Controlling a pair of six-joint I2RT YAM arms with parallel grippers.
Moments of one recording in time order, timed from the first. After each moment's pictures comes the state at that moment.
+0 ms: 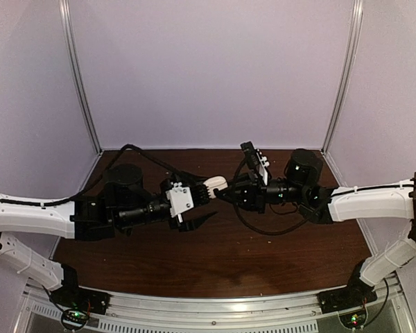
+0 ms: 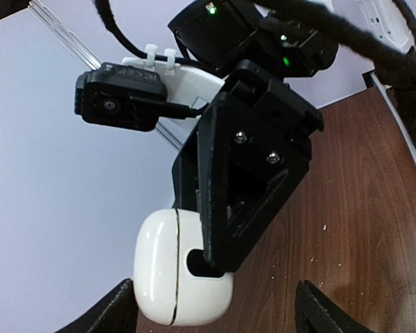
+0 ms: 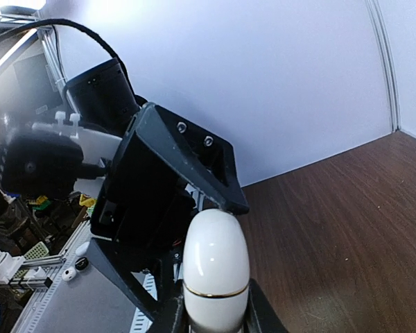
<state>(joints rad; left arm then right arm) -1.17 1.23 0.84 0.26 -0.03 0.65 0.82 1.42 0.80 0.69 -0.77 0.37</state>
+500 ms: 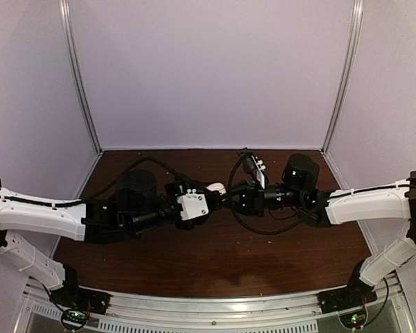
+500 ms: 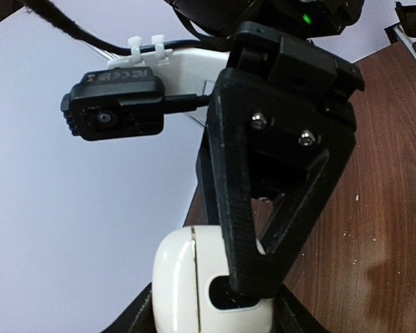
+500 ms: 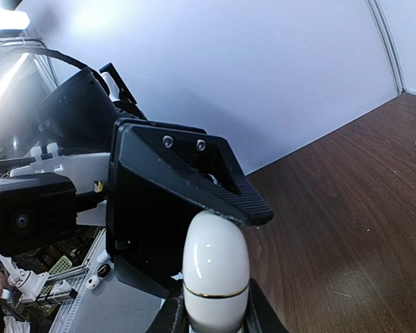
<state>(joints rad) -1.22 1.33 0.87 0.28 -0.24 0.77 0.83 1.45 0.77 0.70 -0.77 0.51</state>
